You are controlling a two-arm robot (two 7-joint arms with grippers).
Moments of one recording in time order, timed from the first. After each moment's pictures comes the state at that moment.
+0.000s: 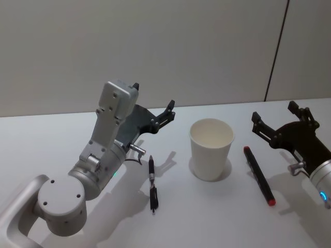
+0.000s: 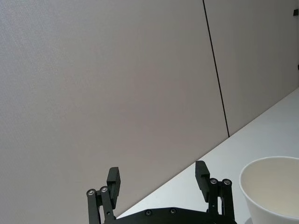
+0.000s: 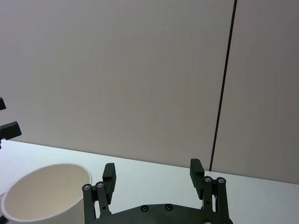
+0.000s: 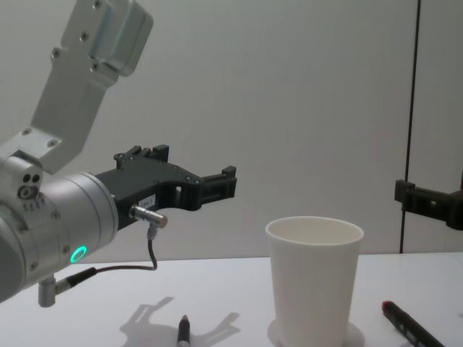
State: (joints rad) left arm -0.24 0.38 0.45 -1.63 -0.20 0.01 -0.01; right arm -0.01 0.34 -0.23 -1.77 0.29 0.03 0.07
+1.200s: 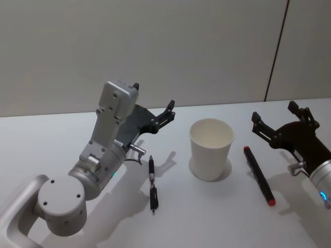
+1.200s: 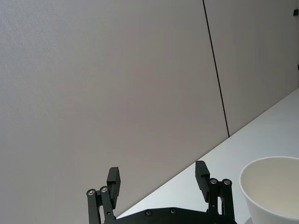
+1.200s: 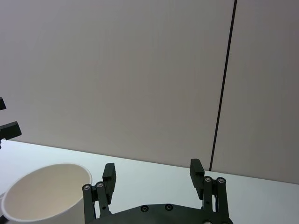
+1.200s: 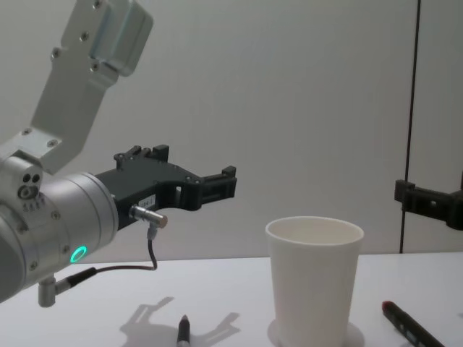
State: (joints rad) left arm -0.24 0.38 0.45 -1.63 -0.20 0.01 -0.01; right arm -0.01 0.34 -0.23 -1.77 0.29 0.03 0.07
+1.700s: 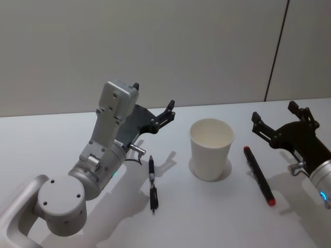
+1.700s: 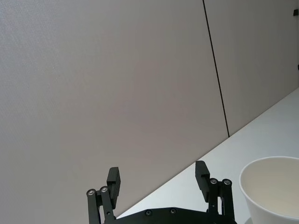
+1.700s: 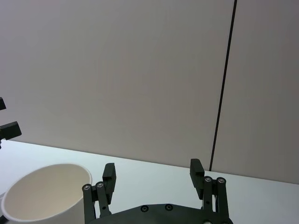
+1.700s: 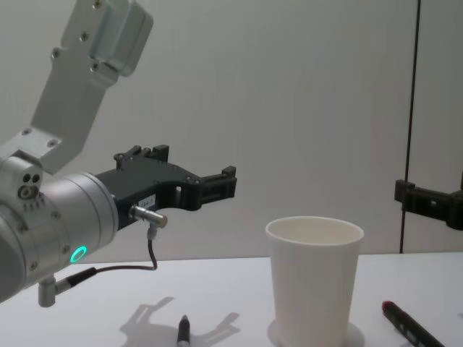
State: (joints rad) left arm -0.24 0.38 0.45 -1.63 -0.20 0.01 -0.01; right arm -0.01 0.34 -0.23 -1.77 0.29 0.03 0.07
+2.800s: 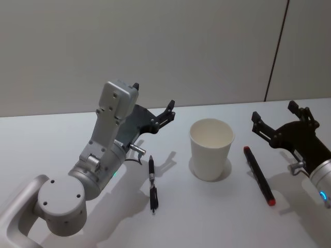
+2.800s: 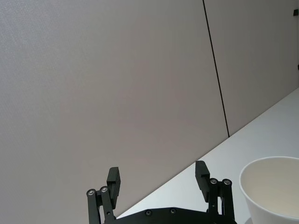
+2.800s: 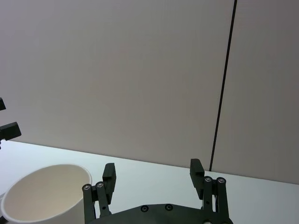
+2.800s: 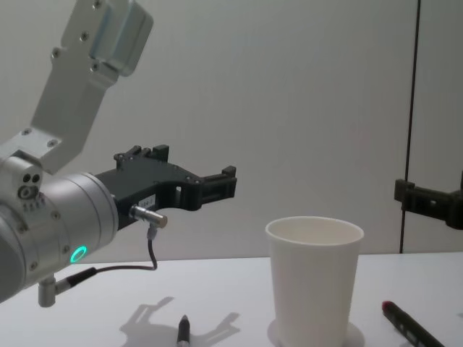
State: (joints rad) left arm -0.24 0.38 0.45 -1.63 -0.20 0.01 -0.01; right arm -0.01 0.34 -0.23 -1.77 0.29 0.03 0.07
